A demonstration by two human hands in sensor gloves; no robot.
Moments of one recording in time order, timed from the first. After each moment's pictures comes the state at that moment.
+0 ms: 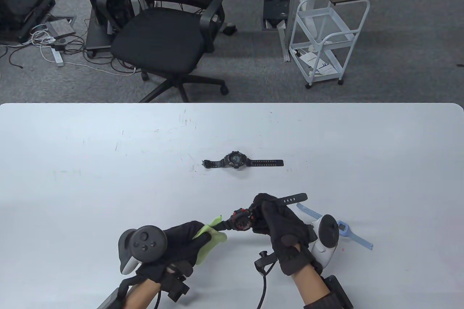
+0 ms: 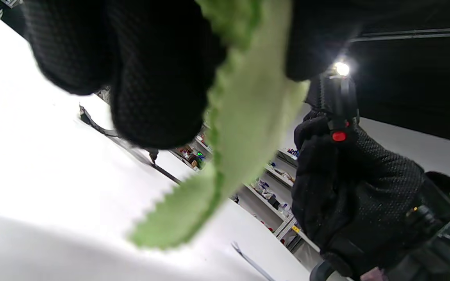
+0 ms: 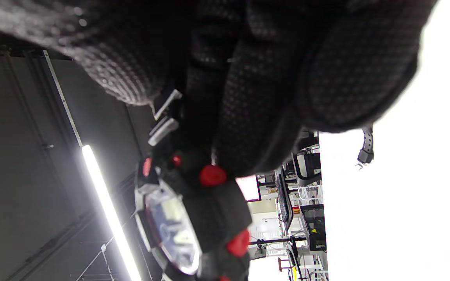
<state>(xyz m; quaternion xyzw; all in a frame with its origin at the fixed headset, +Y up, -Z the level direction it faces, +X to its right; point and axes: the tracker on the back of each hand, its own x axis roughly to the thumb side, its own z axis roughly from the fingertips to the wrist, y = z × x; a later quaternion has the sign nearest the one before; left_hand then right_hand) -0.188 -0.709 -0.242 0.01 -0.22 0.40 0.89 0.132 -0.740 -0.267 0.04 -0.02 0.62 0.78</state>
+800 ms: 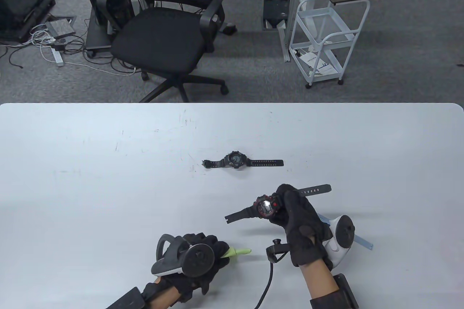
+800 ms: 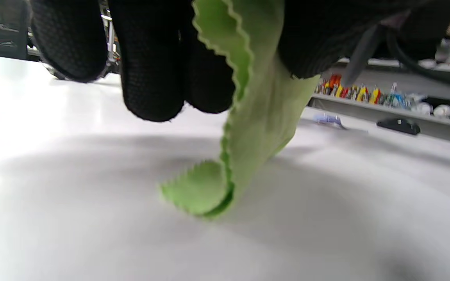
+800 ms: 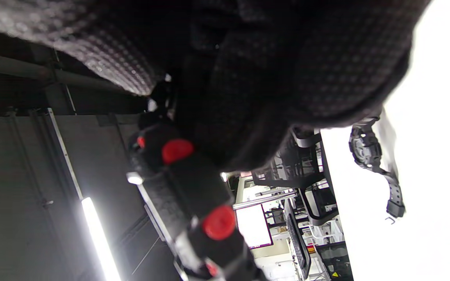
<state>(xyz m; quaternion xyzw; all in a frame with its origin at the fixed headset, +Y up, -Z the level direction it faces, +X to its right) -0.116 -0.742 -0.229 -0.06 -0.34 0.06 0.94 0.165 -0.743 -0.275 -0.03 -0.06 0.59 0.81</state>
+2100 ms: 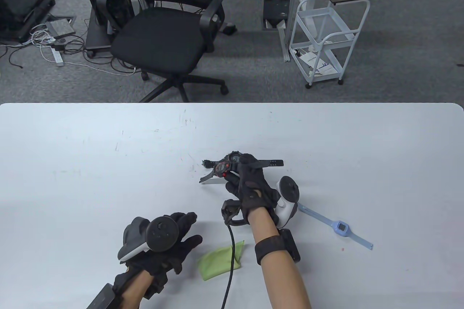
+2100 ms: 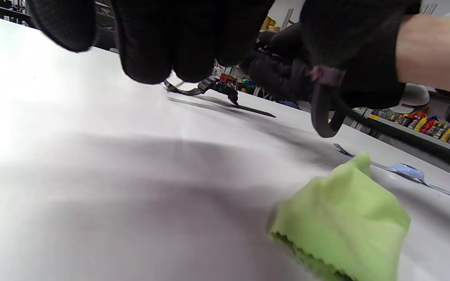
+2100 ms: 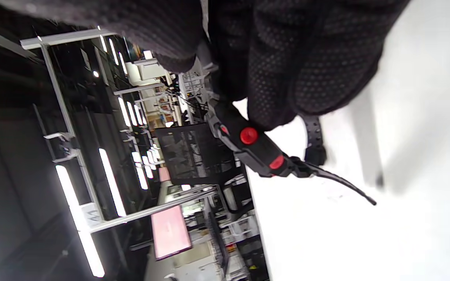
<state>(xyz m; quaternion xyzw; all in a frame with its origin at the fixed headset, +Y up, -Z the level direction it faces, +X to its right) -0.199 -0.717 -0.260 -0.10 -0.20 0.15 0.96 0.065 -0.778 -0.377 -0.16 0.07 0.62 0.76</state>
